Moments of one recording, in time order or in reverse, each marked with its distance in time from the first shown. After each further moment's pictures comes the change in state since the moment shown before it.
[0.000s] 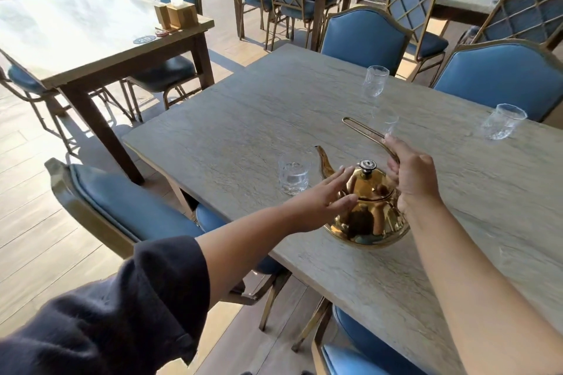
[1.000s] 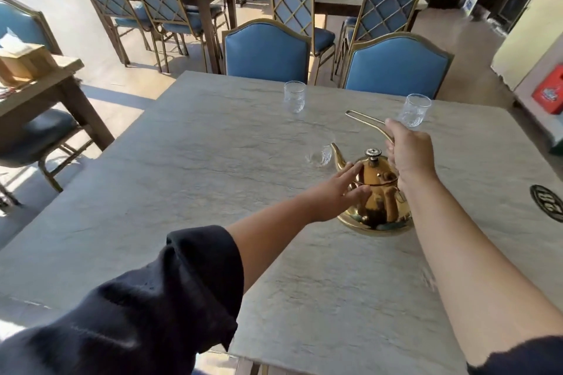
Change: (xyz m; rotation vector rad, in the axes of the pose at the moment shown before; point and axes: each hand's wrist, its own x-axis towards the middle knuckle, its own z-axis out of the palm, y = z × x) left_hand 0.173 0.027 -0.030 0.147 -0.297 0.228; right_hand 0.110 -0.038 -0.022 -0.107 0.561 0.040
